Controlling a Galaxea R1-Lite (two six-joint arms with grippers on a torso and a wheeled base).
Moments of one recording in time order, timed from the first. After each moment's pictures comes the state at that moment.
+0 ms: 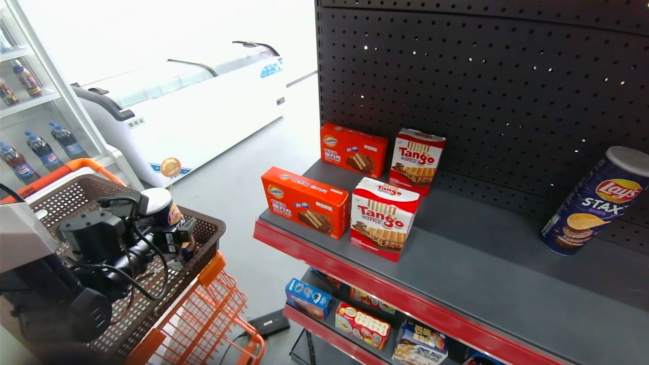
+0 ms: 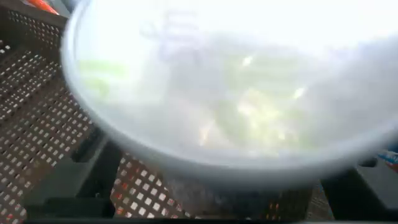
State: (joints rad) left arm 0.14 2.13 -0.56 -1.44 0.01 0.07; right arm 0.01 0.00 0.00 0.00 -0.04 0.00
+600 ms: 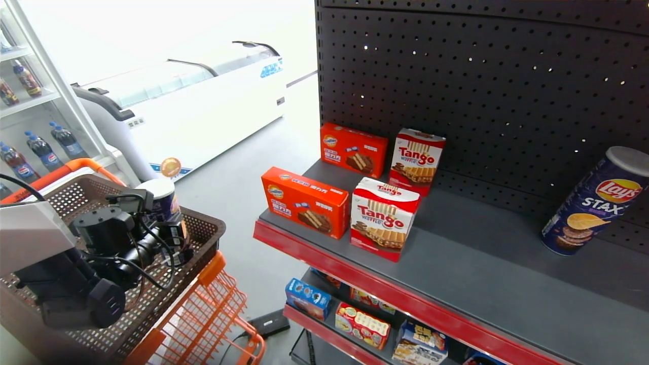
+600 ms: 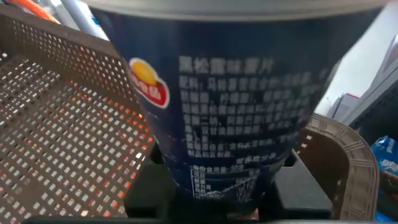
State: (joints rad) left arm 0.16 2.22 -0.67 -1.46 0.01 0.07; right arm 0.01 0.00 0.00 0.00 -0.04 0.00
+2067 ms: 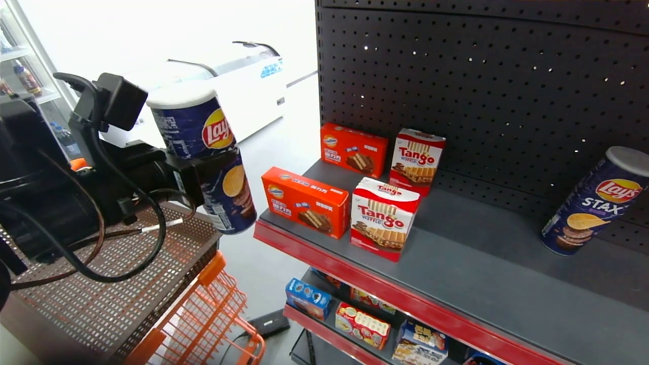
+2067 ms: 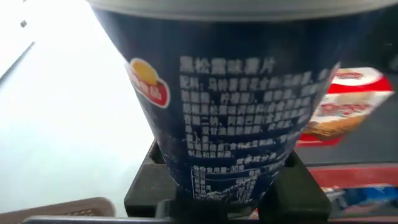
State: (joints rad) left arm -0.25 1.48 -0.77 -0.74 -0.30 0.05; right arm 0.01 0.00 0.00 0.00 -0.04 0.00
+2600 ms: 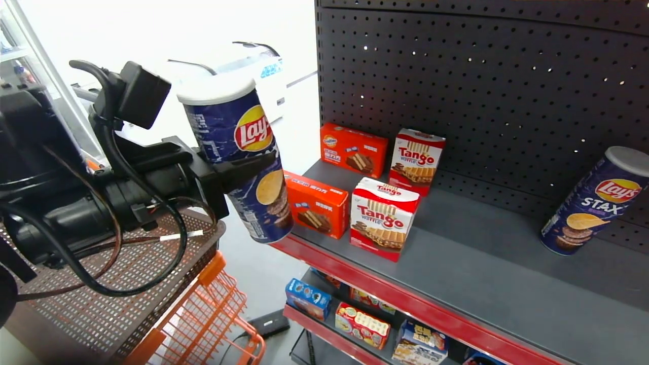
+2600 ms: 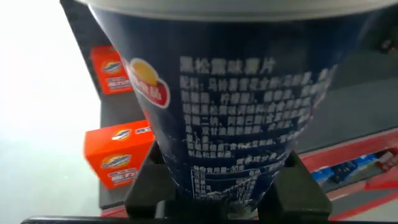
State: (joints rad) left arm -0.38 1.48 -0.79 -0.75 -0.41 0.04; right arm 0.01 0.00 0.00 0.00 -0.04 0.00
